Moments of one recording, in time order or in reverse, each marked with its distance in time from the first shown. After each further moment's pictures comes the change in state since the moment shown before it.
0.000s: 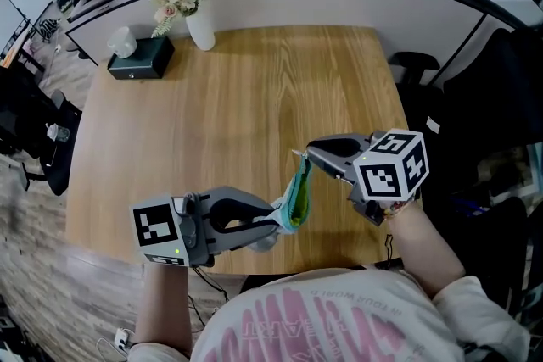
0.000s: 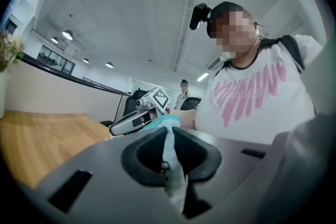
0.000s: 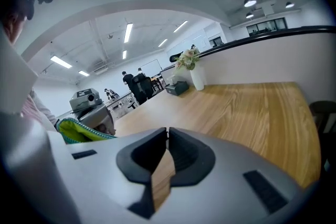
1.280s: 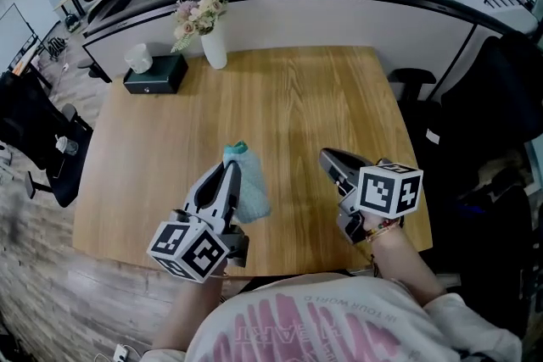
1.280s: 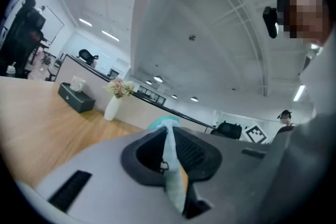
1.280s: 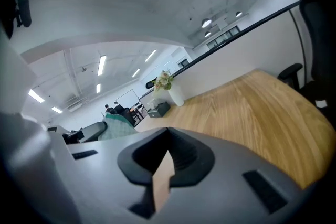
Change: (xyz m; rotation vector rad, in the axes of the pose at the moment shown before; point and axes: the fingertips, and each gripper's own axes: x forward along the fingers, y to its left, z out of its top) left arm -0.113 0.074 0.001 -0.210 -0.370 1.025; right arm -0.011 0.005 -0.013 0.296 -0.323 -0.213
